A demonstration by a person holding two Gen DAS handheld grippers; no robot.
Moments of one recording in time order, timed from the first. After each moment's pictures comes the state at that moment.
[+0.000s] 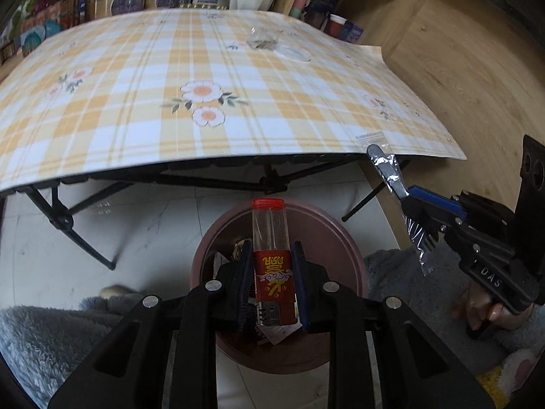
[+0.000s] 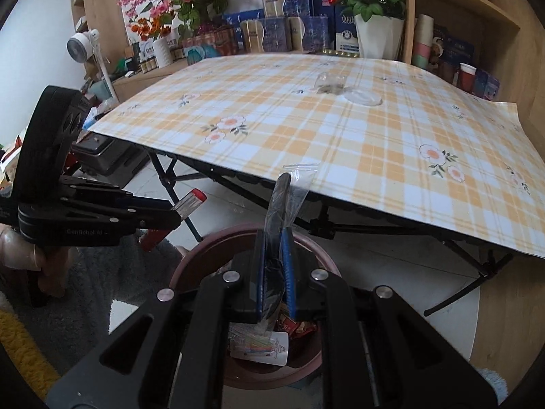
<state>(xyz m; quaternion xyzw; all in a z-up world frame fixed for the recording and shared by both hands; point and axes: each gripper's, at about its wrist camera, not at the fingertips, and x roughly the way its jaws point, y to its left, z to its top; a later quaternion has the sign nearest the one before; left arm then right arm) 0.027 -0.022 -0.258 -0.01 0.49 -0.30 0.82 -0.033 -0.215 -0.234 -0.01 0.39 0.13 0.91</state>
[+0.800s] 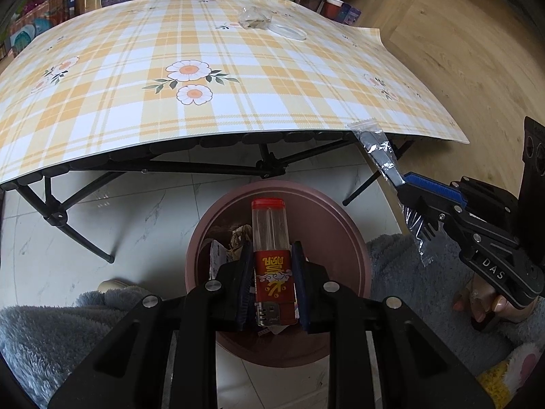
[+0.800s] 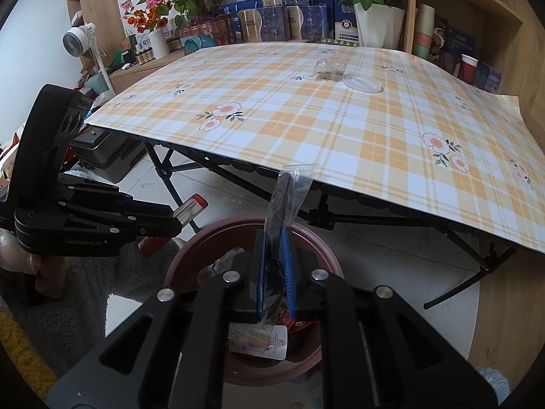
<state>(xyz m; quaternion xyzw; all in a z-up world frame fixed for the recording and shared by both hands) 0.026 -0.034 -0.268 0.02 0.51 -0.30 0.80 -0.028 -0.215 -0.242 -0.01 0.41 0.13 0.90</state>
